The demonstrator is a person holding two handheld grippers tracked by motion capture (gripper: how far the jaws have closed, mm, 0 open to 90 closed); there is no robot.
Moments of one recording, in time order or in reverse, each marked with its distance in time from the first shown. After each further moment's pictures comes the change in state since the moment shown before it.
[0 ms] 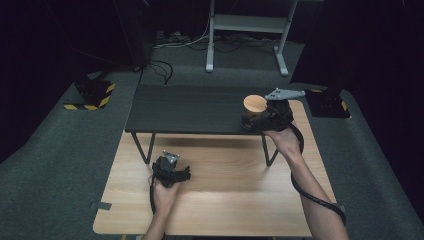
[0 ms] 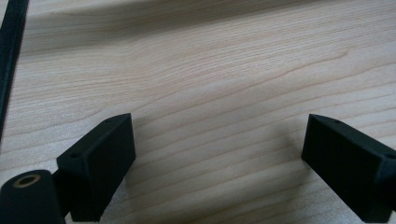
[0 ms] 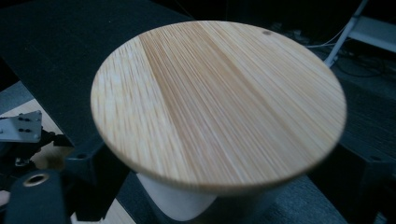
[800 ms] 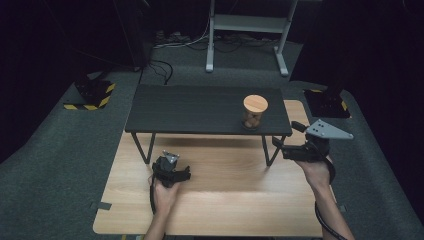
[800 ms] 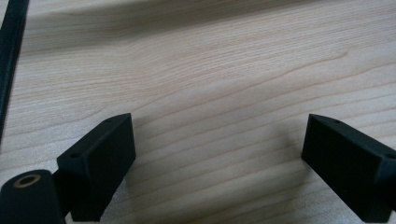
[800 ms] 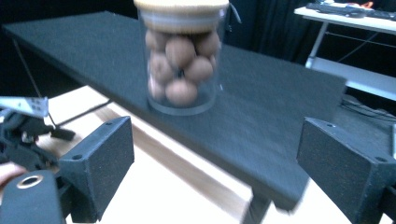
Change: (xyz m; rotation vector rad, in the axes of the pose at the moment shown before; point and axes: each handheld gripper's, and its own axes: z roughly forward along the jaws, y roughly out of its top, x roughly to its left) left arm 0.000 0.000 0.000 -0.002 -0.001 -0.001; right arm 0.010 -0.114 -0.086 -0.202 -0.083 -0.004
